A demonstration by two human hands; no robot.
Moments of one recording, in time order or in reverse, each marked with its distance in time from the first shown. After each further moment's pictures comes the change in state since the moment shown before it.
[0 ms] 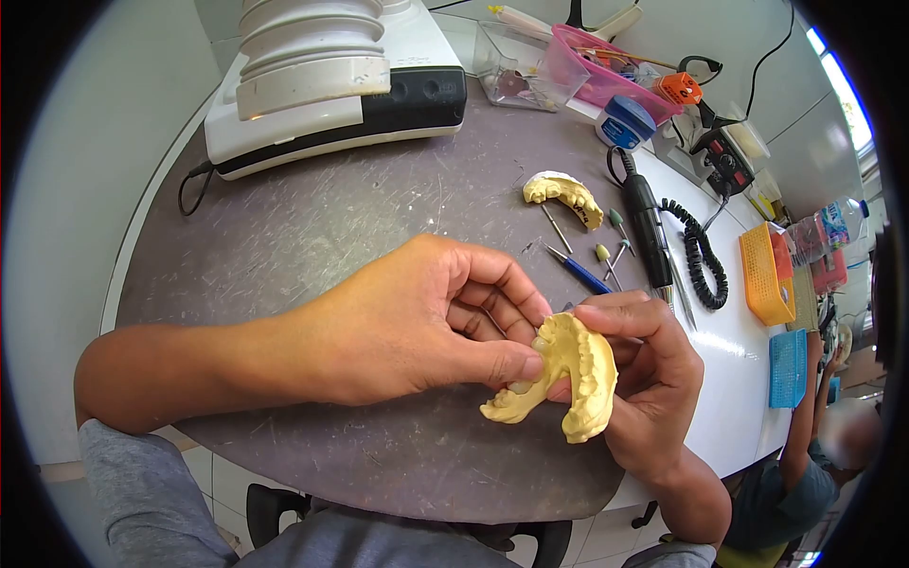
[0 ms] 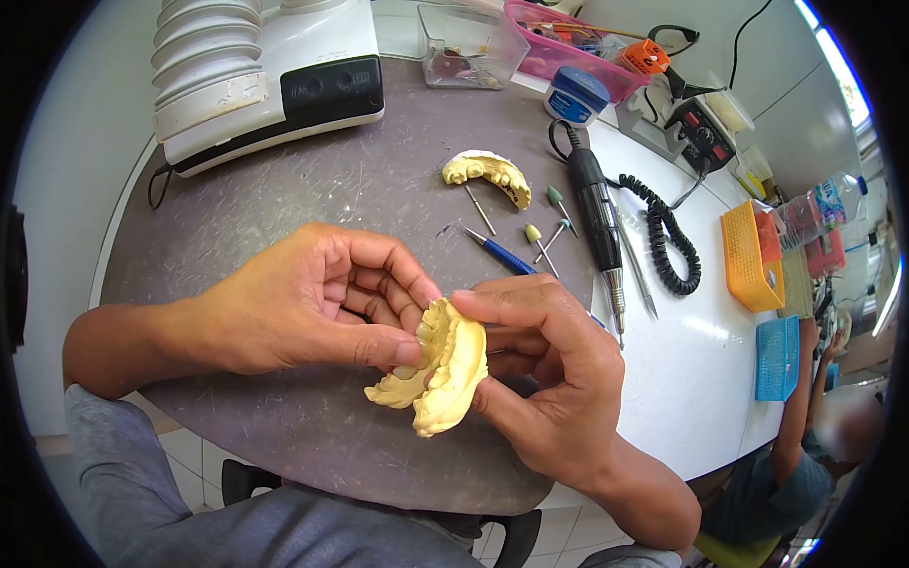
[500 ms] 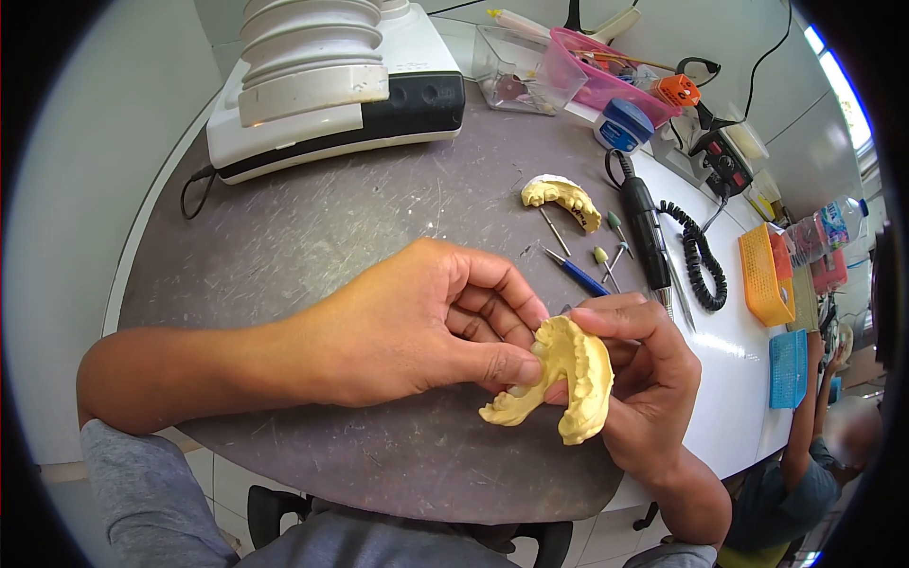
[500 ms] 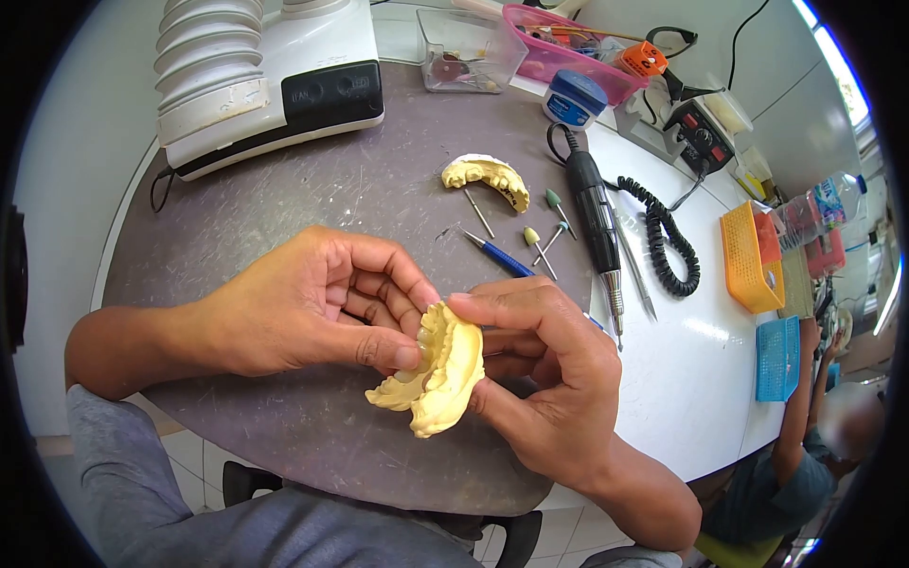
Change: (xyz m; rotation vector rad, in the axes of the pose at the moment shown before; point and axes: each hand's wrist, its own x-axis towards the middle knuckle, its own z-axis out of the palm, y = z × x) left_hand 0.000 -0.001 0.001 -0.014 0.013 -0.006; right_hand 0.000 0.002 0.000 0.026 -0.004 -0.002
